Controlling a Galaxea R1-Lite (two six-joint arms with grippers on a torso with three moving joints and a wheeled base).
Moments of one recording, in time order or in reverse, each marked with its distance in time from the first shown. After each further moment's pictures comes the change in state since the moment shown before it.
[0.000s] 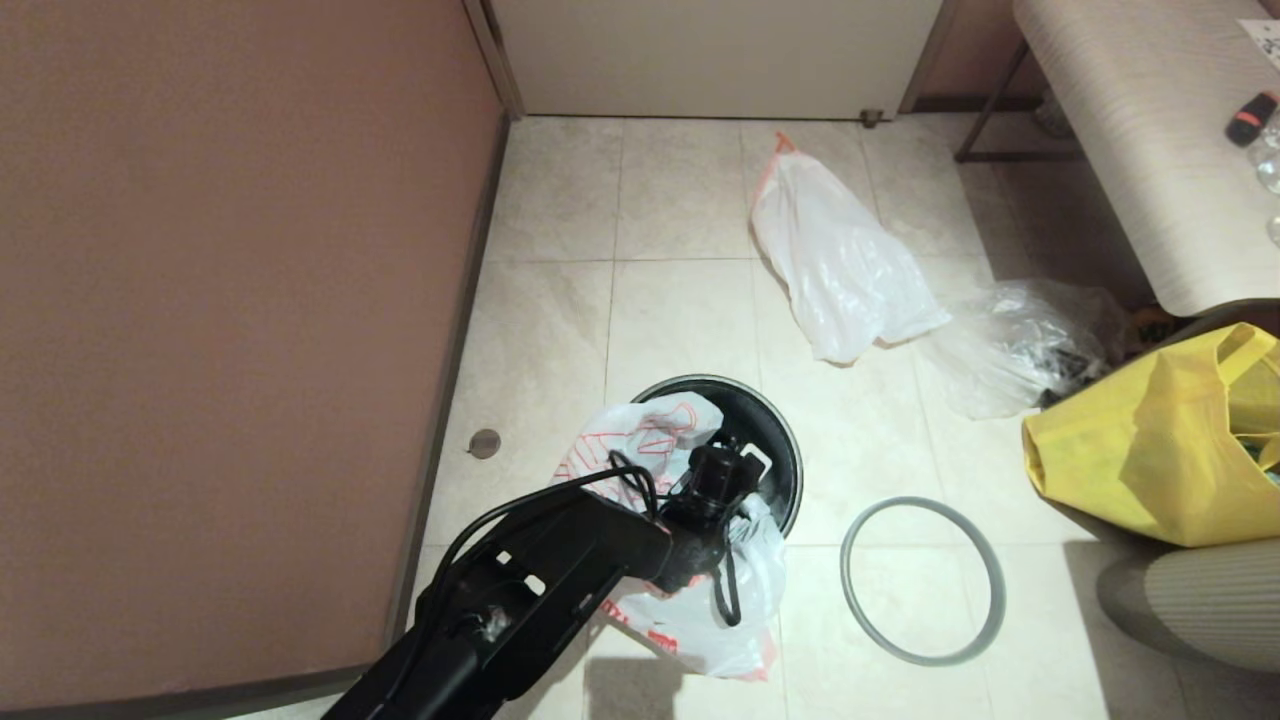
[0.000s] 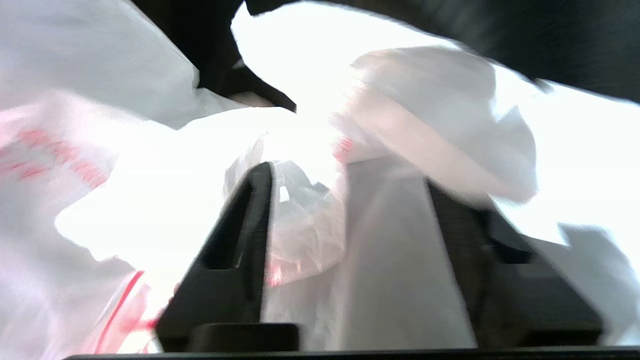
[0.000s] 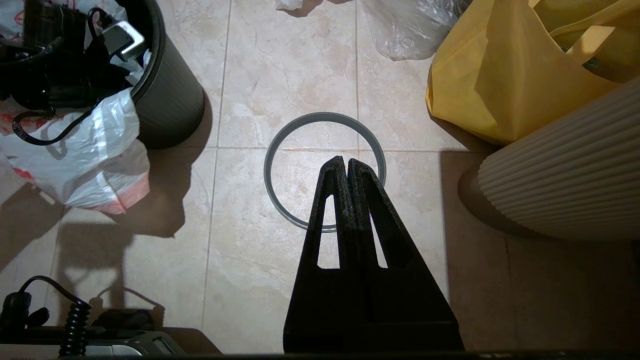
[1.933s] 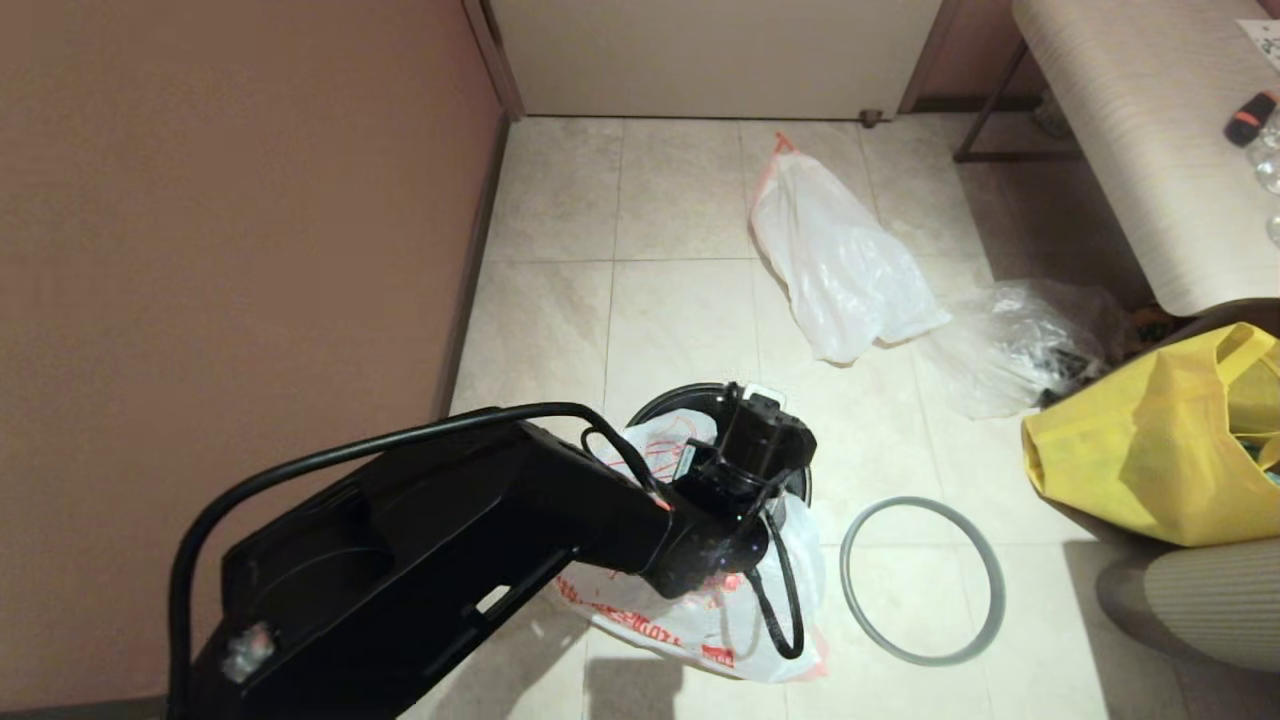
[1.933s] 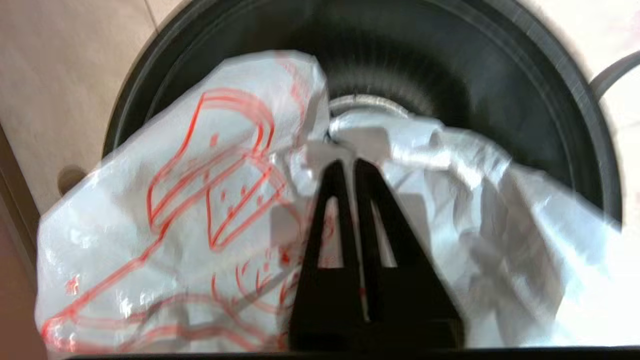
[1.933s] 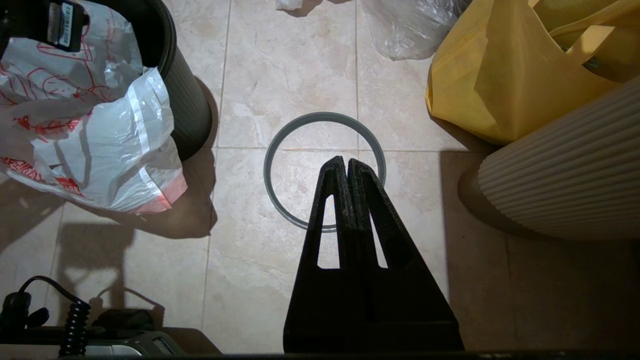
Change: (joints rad) left arm -0.151 -0.452 0.444 -0.001 0.231 -0.393; right arm 0.000 0.000 0.000 0.000 0.000 0.000
